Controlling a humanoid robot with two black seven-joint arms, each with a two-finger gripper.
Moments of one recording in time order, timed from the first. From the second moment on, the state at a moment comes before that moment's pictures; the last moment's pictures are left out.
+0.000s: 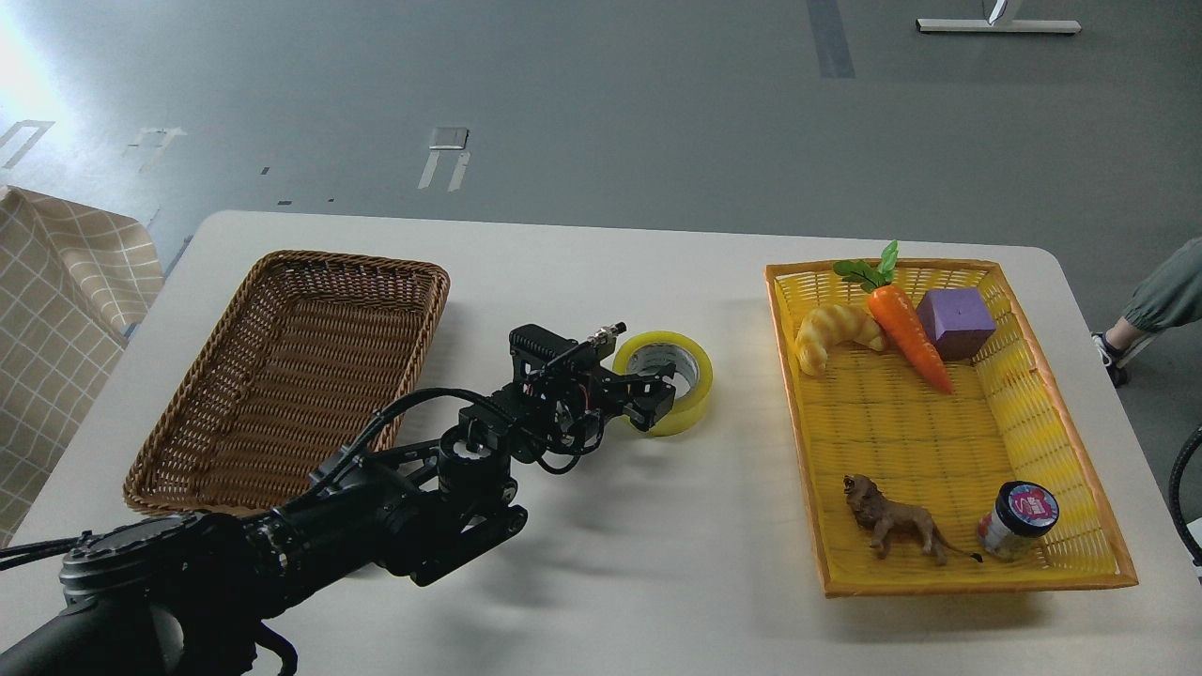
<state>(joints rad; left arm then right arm) -0.67 -0.04 -0.41 -0.78 2.05 0.12 0.06 0.12 -0.33 1.90 1.51 -0.60 0.49 0.10</state>
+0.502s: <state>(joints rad) -0.69 -0.04 -0.41 -0.78 1.92 0.04 0.07 0.10 -0.33 1.91 1.51 -0.60 0.49 0.10</state>
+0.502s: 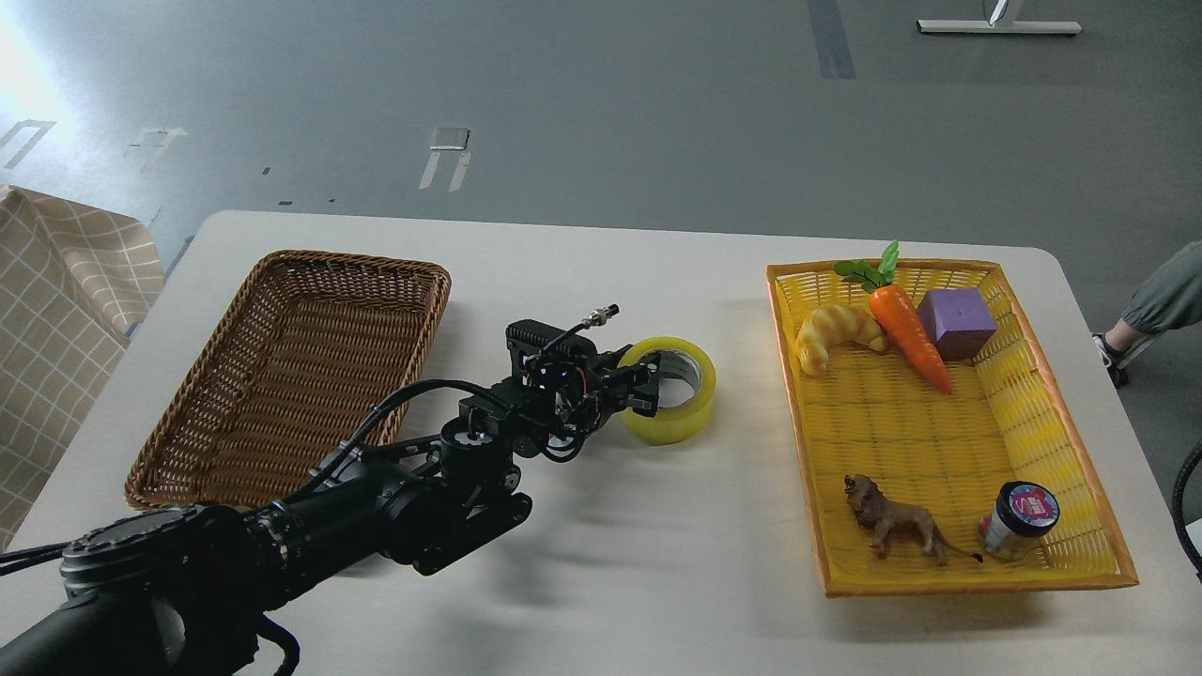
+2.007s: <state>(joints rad) -0.91 0.87 -0.38 -1.29 1.92 -0.18 -0.05 0.09 -0.29 1.90 1.50 -0.60 0.49 0.10</state>
